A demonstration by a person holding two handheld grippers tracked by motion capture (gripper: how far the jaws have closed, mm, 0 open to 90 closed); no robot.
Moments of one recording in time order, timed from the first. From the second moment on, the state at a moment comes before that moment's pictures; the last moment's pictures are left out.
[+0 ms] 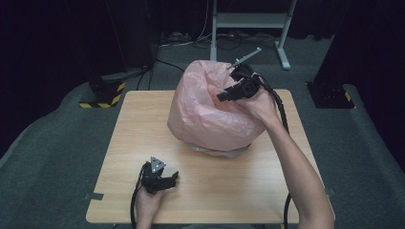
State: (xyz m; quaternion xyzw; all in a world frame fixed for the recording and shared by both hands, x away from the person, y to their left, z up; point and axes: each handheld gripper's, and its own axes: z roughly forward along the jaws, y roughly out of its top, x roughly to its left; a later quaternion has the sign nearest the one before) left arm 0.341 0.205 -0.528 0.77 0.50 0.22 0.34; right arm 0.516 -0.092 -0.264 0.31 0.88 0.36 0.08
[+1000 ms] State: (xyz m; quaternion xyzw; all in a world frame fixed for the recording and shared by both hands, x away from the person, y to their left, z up) left arm 0.341 0.205 -0.528 0.77 0.50 0.22 0.34; right arm 0.512 -0.101 -0.266 0.30 0.88 0.36 0.09
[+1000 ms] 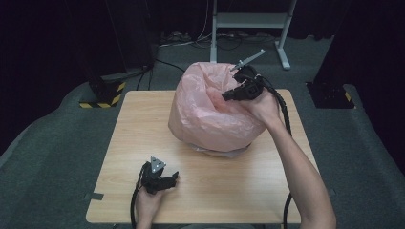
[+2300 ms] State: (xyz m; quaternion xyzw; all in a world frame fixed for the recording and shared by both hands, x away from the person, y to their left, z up) left arm 0.341 0.206 -0.528 0.77 0.50 0.22 0.34; right arm 0.511 -0.098 -0.284 0.29 0.90 0.32 0.07
